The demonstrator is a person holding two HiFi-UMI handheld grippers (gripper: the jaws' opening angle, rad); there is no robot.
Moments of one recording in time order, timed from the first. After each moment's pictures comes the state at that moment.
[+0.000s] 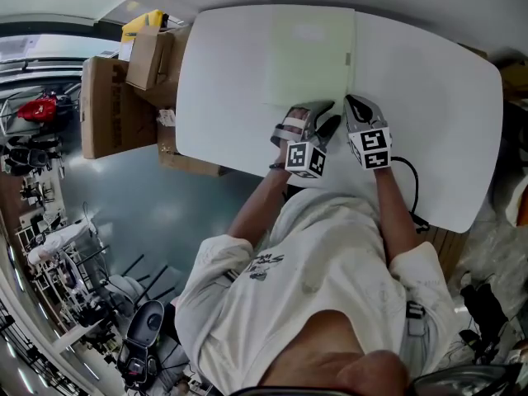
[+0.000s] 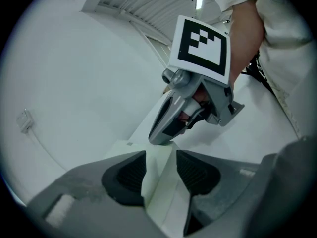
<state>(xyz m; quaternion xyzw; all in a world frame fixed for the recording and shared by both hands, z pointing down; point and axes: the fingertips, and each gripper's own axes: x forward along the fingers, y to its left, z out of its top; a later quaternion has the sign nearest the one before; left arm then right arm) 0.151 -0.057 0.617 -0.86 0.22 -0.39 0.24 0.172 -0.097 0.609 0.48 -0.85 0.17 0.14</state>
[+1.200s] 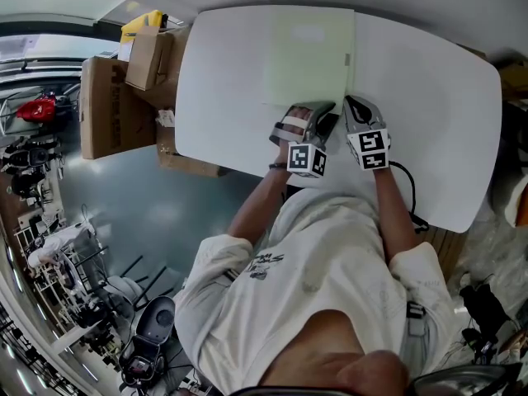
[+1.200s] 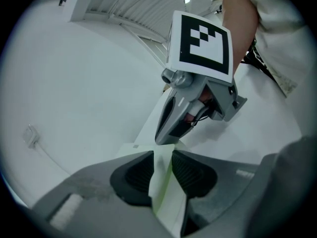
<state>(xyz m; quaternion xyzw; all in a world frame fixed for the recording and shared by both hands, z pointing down) 0.149 -0.064 0.608 -0.84 0.23 -0.40 0.29 0.171 -0.097 0.611 0.49 -0.85 0.15 0.15</state>
